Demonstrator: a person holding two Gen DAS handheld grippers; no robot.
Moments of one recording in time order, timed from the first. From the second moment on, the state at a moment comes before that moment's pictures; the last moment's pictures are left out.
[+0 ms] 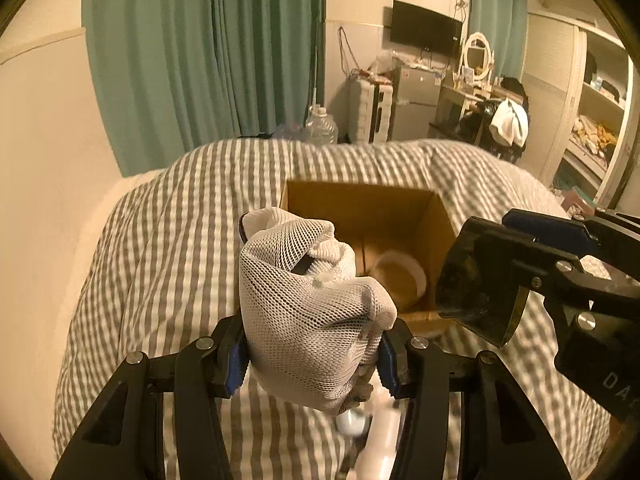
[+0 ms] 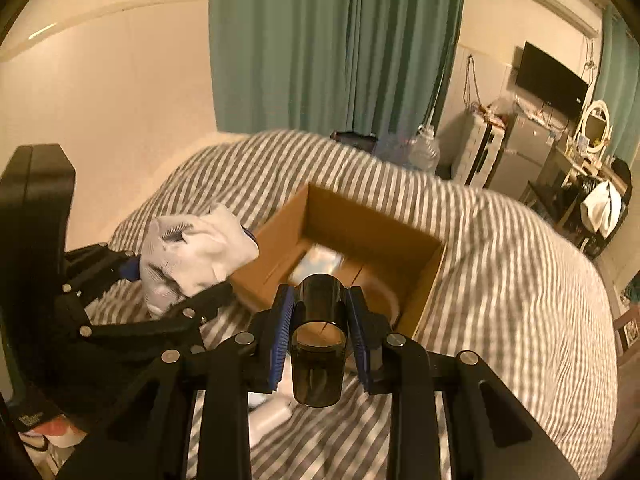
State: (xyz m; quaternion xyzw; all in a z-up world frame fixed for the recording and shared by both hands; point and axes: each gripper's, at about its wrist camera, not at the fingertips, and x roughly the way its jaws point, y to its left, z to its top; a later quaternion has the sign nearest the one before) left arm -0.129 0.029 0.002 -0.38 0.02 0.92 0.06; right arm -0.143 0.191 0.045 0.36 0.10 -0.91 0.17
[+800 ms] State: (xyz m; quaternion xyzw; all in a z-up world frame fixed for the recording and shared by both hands) left arm -0.264 0.064 -0.088 -0.45 0.03 0.88 0.12; right arm -0.297 0.238 -0.058 0.45 0.01 -0.88 0.16
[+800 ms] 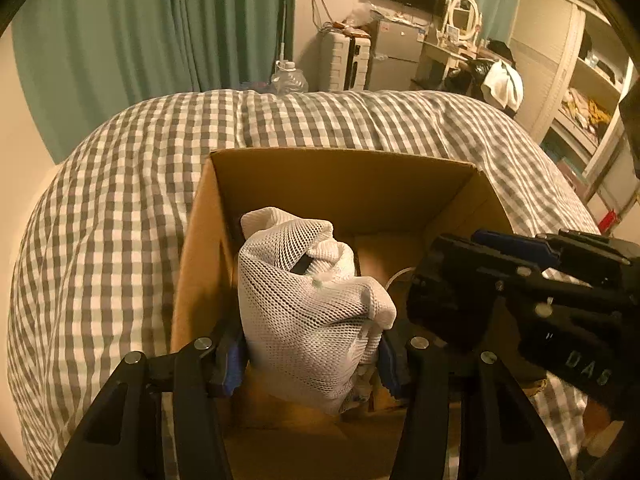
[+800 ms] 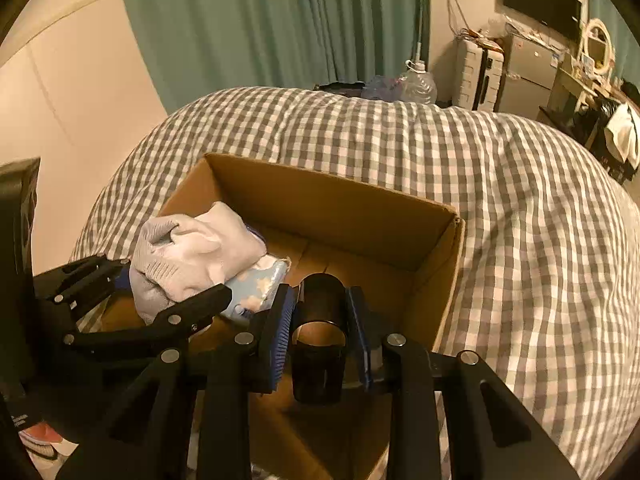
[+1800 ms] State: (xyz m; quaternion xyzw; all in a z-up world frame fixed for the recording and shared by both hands) left arm -0.099 0.021 0.061 -0.36 0.05 0.93 0.09; right arm -0.112 0.248 0.122 0.32 0.04 -0.94 0.12
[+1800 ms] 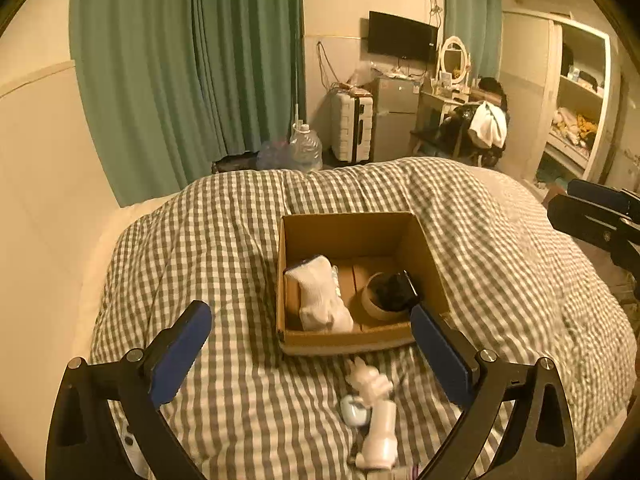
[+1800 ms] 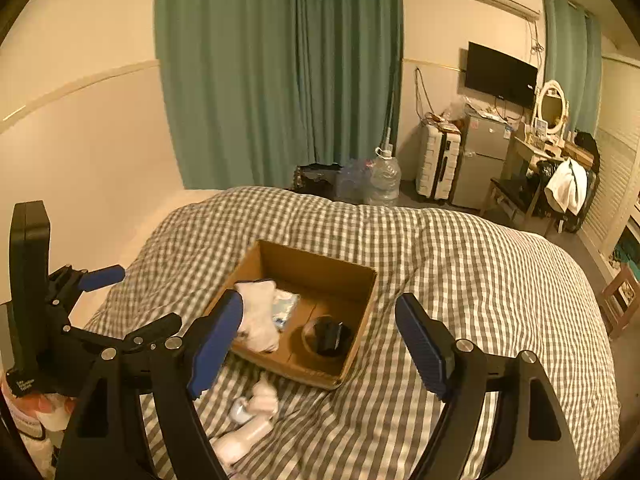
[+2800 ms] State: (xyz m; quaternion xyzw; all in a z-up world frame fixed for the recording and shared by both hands) left arm -0.005 -0.015 -0.064 -0.43 0.03 0.90 0.00; right arm -0.038 0.170 -0.070 0.46 0.15 -0.85 0.20
